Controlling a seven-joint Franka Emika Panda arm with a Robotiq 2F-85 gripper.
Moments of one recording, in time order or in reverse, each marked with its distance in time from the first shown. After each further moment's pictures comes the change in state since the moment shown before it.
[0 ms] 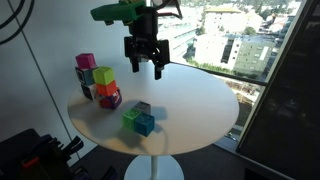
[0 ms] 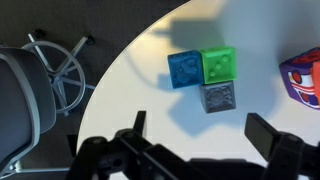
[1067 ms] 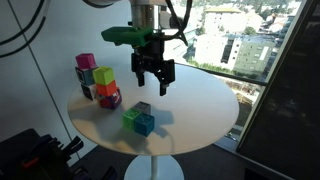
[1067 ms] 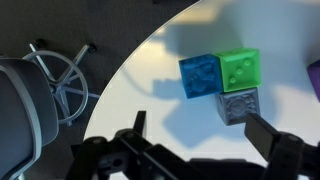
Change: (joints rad) arm -0.028 0.096 -0.012 -0.016 0.000 0.088 0.003
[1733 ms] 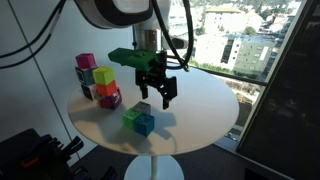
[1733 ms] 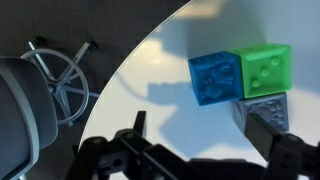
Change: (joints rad) arm -0.003 0.093 -0.013 -0.034 0.001 0.141 -0.003
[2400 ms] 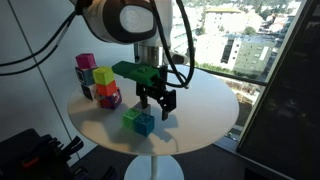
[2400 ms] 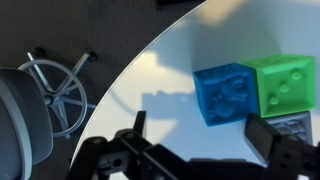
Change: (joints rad) arm -0.004 0.091 -0.001 0.009 0.000 0.025 0.000
